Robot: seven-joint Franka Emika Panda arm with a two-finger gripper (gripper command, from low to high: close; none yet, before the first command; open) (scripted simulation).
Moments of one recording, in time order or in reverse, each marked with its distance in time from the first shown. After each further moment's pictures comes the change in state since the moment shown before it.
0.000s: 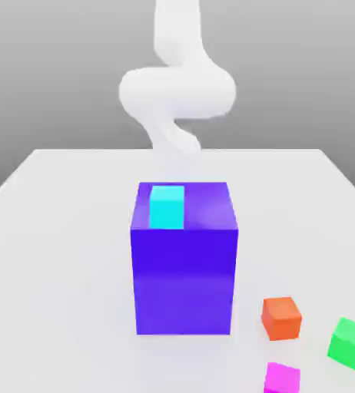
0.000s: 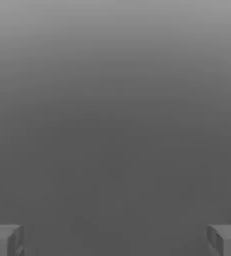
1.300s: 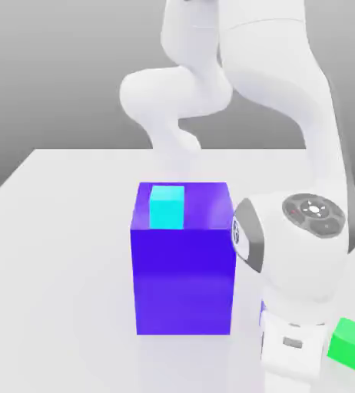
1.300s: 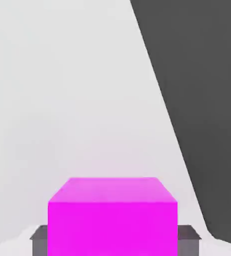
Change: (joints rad) arm 0.312 1.207 -0.035 0.023 0.066 0.446 -0.942
